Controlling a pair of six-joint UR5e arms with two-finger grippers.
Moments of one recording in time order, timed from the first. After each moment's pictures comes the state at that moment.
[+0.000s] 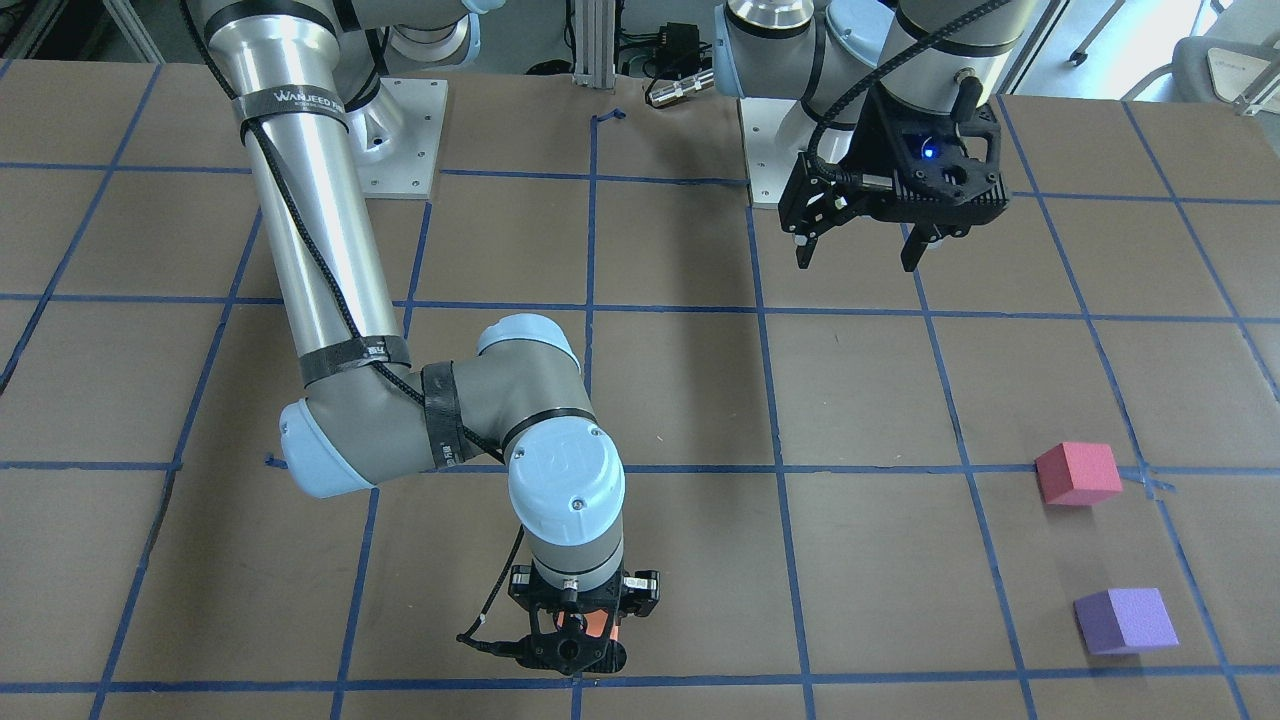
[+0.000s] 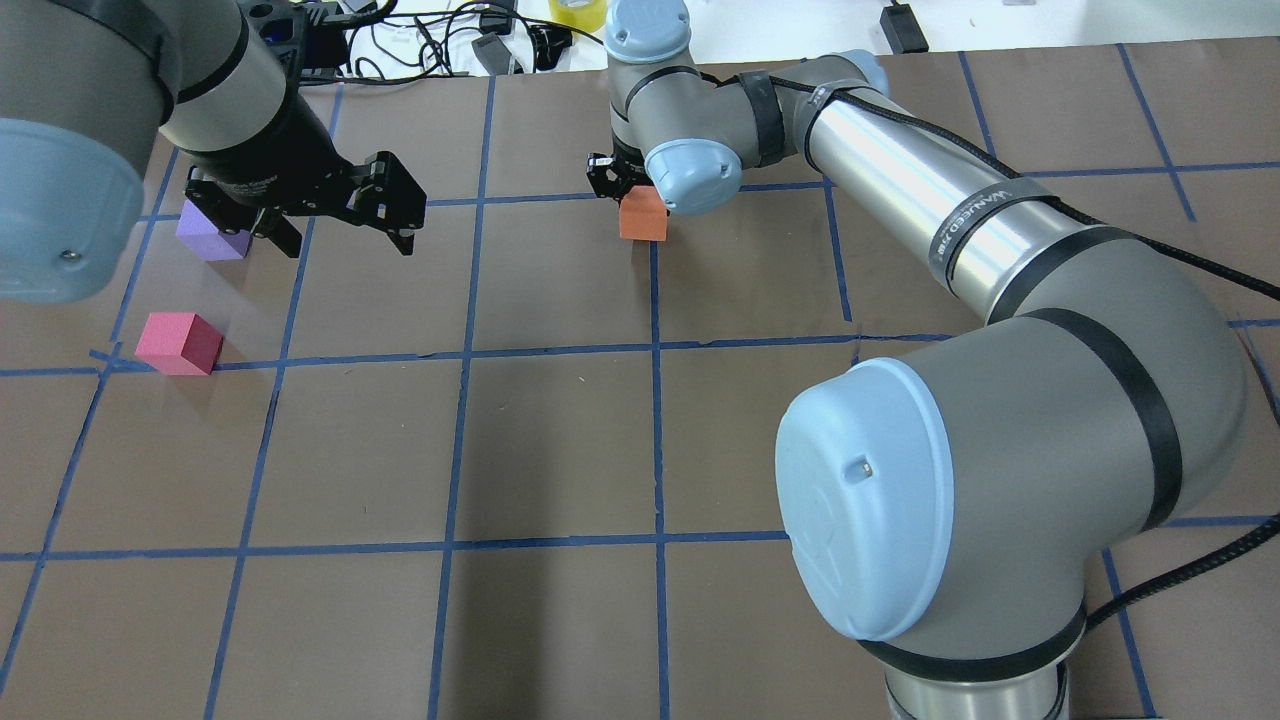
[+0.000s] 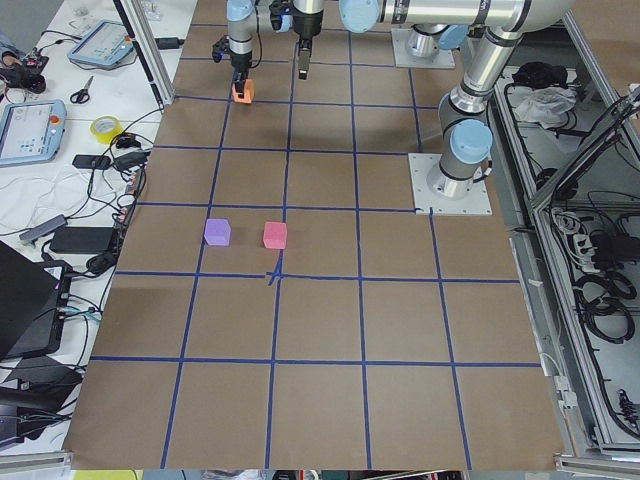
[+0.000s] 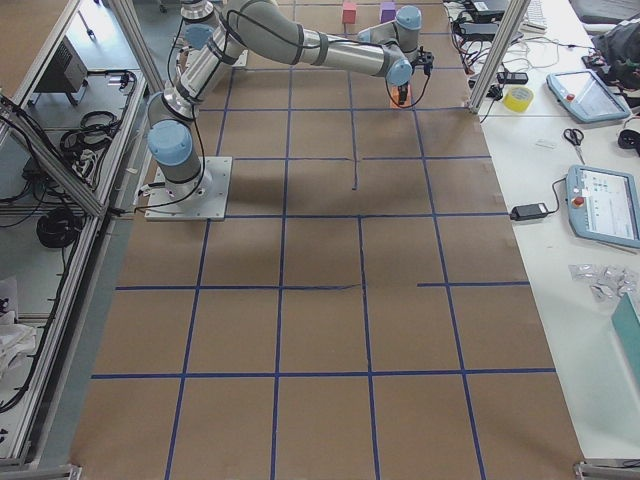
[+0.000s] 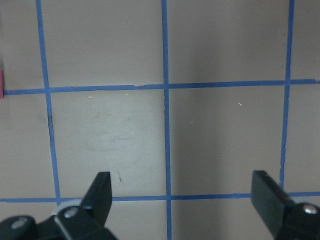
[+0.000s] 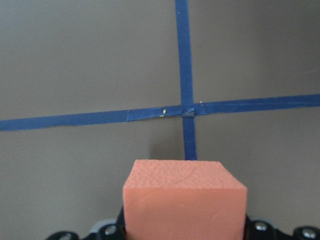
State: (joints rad) left arm -1.60 -1.52 -1.63 -1.46 1.59 -0.01; right arm 1.89 -0.74 1.13 -2.10 -1.56 0.39
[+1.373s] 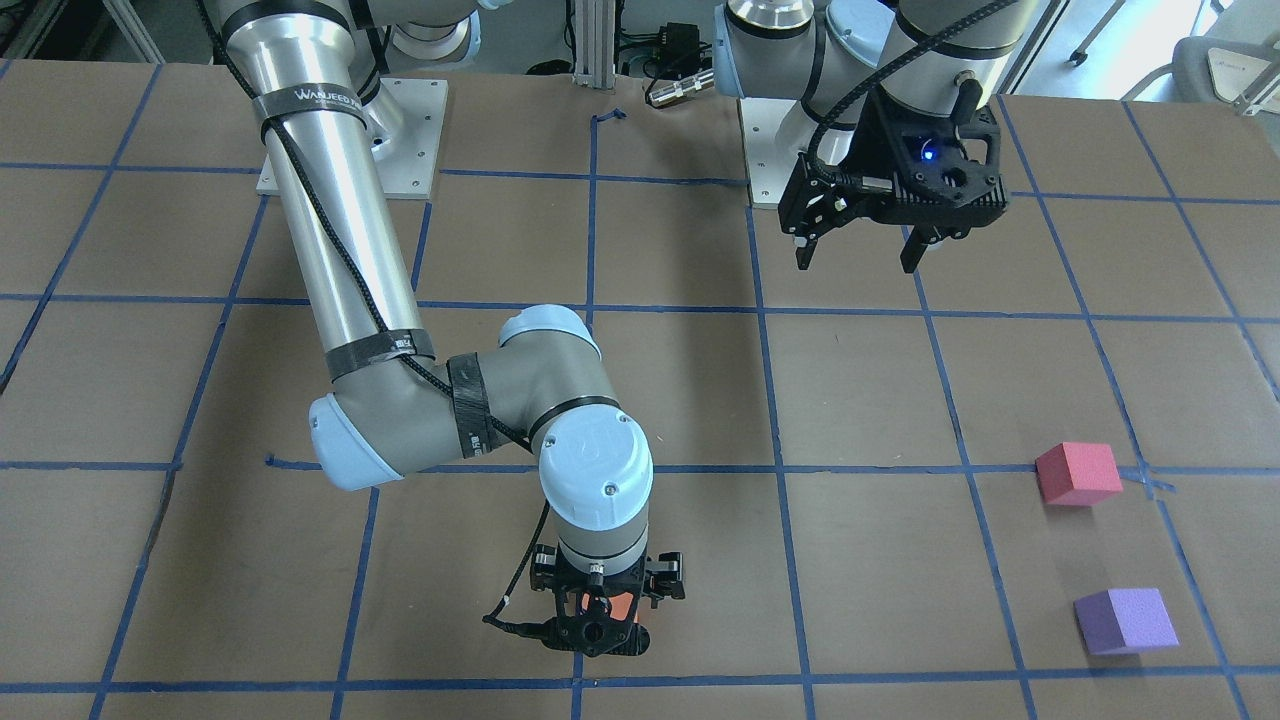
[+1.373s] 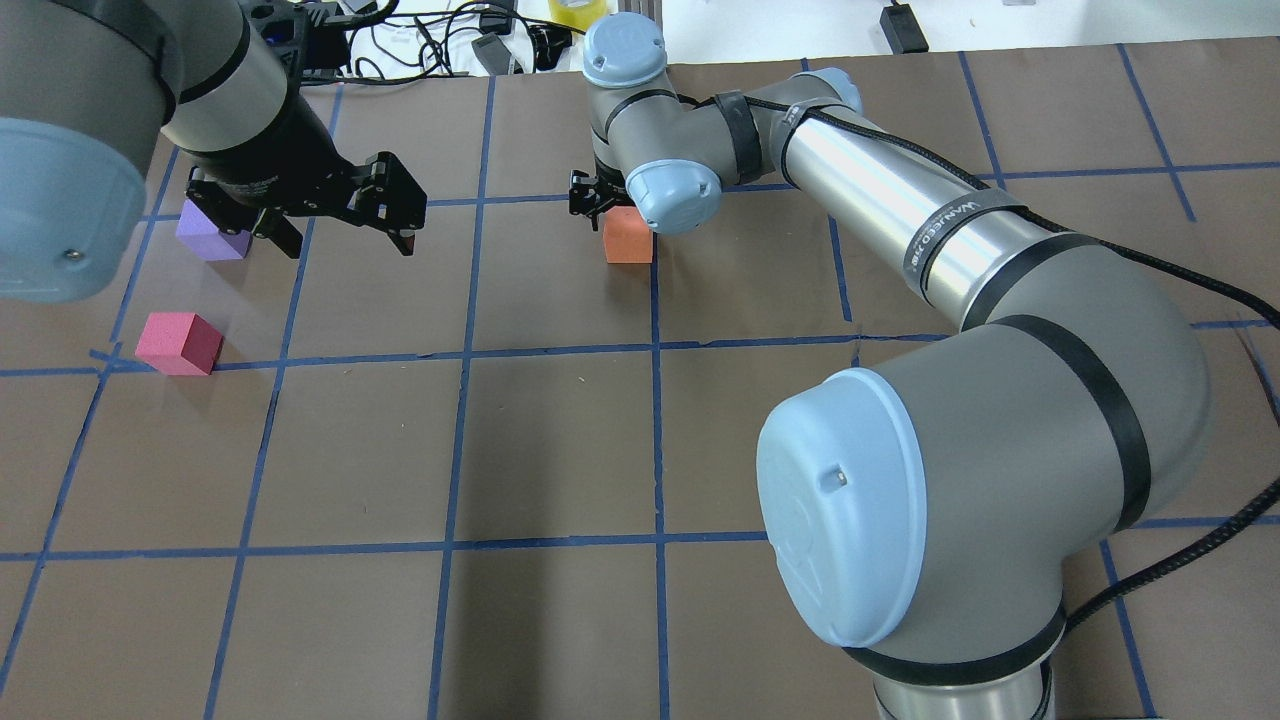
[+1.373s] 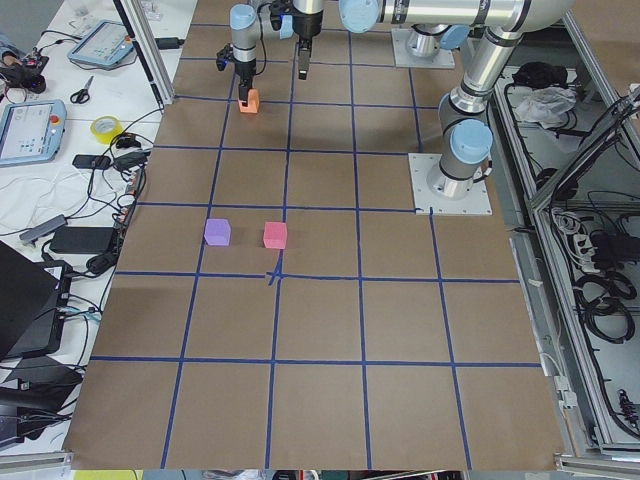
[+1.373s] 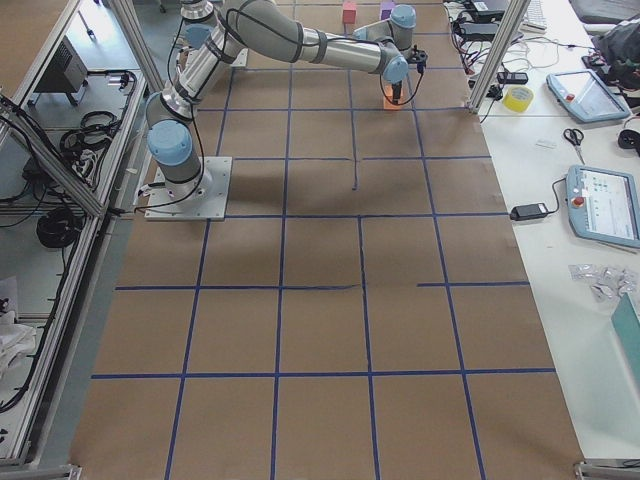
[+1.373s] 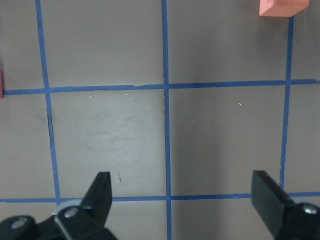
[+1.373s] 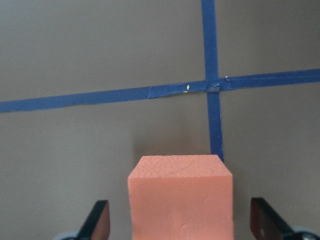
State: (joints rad) left arm -1.60 -1.53 -1.63 -1.46 1.59 -0.01; right arm 1.91 -0.76 1.14 -2.08 -1.56 0.44
